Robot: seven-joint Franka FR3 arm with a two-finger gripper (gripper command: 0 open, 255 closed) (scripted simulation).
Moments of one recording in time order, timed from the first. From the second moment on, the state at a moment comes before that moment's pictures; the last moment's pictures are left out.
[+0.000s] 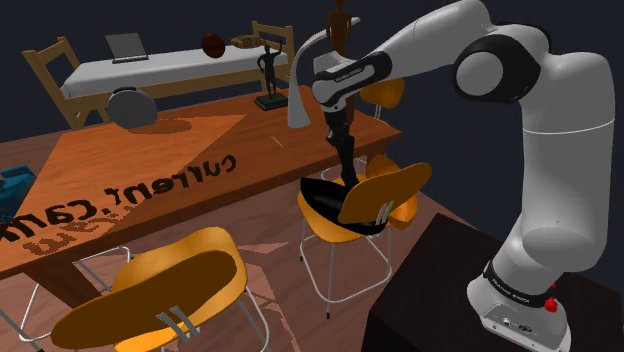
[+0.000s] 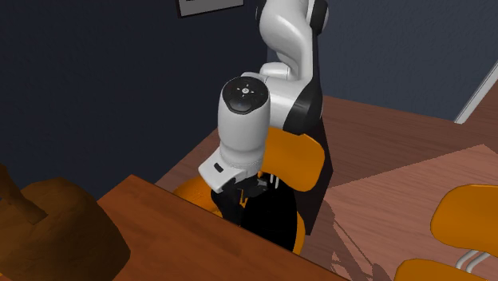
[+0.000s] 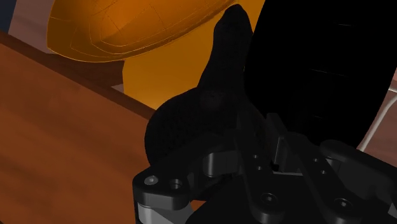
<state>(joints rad) -0.02 0.40 -0.12 -1.63 -0.06 1.87 -0.21</state>
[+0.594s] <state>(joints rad) -0.02 0.38 -0.13 -1.55 -0.07 1.76 -0.22</state>
